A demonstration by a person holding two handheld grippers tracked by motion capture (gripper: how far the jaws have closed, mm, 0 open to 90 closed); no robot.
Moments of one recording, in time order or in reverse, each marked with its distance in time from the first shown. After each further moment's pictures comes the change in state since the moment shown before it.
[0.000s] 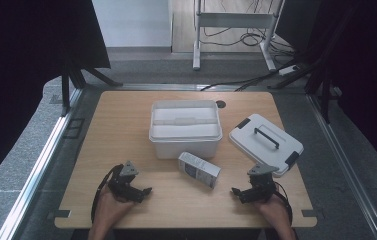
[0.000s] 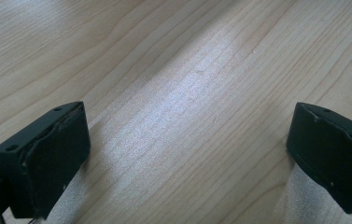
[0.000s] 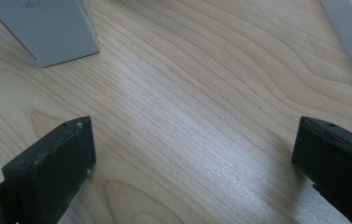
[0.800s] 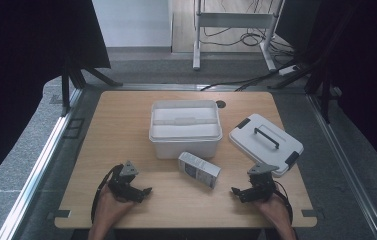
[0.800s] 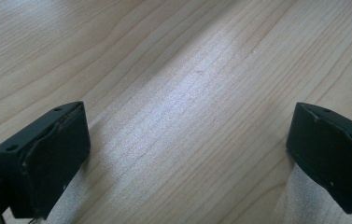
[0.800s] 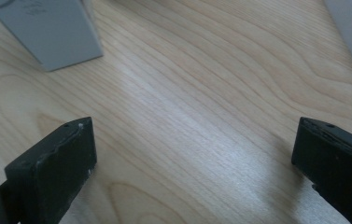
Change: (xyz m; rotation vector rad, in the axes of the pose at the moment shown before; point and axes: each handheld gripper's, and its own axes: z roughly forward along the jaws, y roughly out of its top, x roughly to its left) left arm 0.000 0.000 0.000 0.000 0.000 0.000; right arm 0.000 0.003 -0.001 0.006 0.013 0.016
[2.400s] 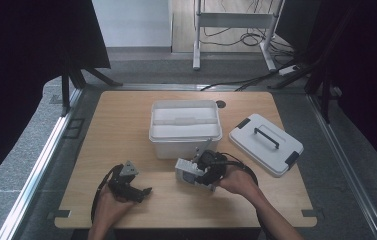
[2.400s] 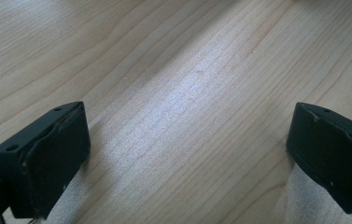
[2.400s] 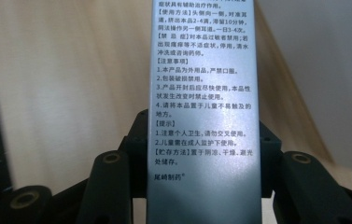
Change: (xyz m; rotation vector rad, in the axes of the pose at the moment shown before) left arm 0.000 0.000 0.000 0.000 -0.001 0.000; right arm 0.090 0.147 0.032 0.307 0.279 -0.465
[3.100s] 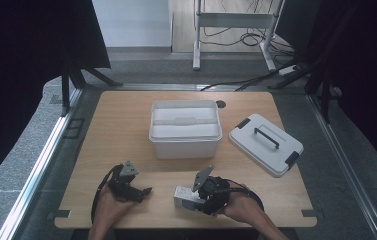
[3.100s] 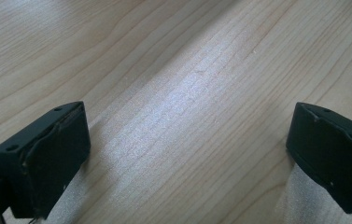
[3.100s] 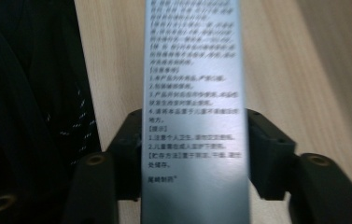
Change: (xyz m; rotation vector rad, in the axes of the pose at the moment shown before) left arm 0.000 0.000 0.000 0.001 0.001 0.003; right arm 0.066 -0.024 -0.003 -0.012 0.042 -0.061
